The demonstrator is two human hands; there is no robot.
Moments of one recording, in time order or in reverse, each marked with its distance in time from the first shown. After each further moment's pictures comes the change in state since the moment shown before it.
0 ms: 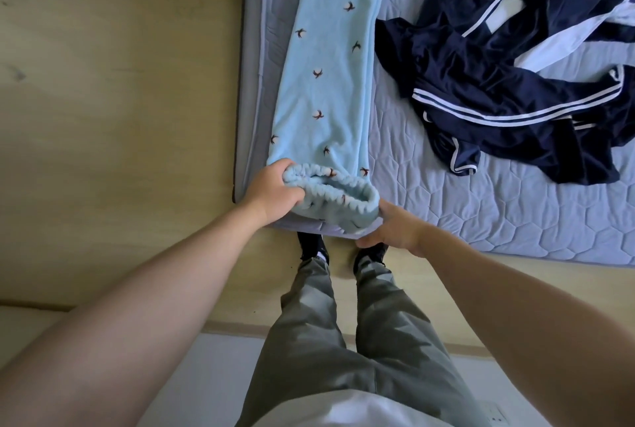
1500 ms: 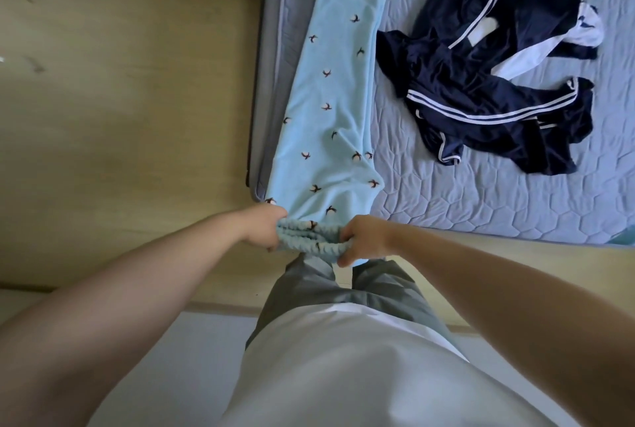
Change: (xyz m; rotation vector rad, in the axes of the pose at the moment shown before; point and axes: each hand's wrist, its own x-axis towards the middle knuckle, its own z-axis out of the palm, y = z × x) left_hand -0.118 -0.034 -0.047 0.727 -0.560 0.039; right_hand -0.085 -0.060 0.098 -0.755 -0.162 0.095
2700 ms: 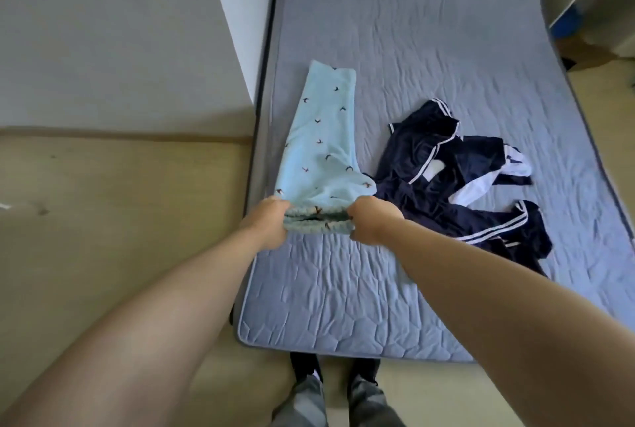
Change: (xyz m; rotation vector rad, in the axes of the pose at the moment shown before) left_hand 0.056 0.051 -0.245 0.030 0.738 0.093; right_hand -0.001 -0.011 -0.270 -0.453 0.610 0.144
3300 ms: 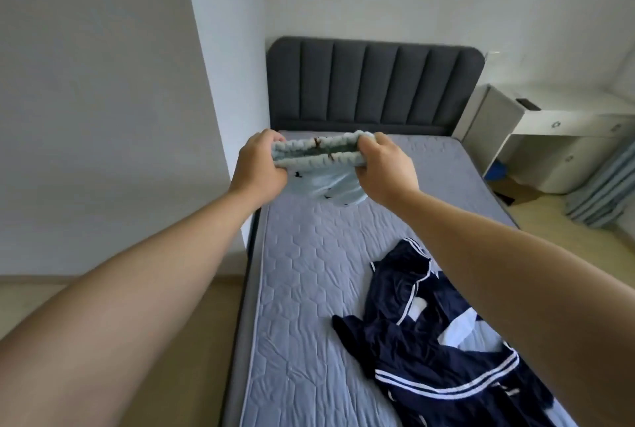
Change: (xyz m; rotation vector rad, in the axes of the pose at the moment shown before) left_hand 0.039 0.119 -0.364 -0.330 0.971 0.362; right_hand -0.044 0.046 -0.350 0.162 1.207 -0.063
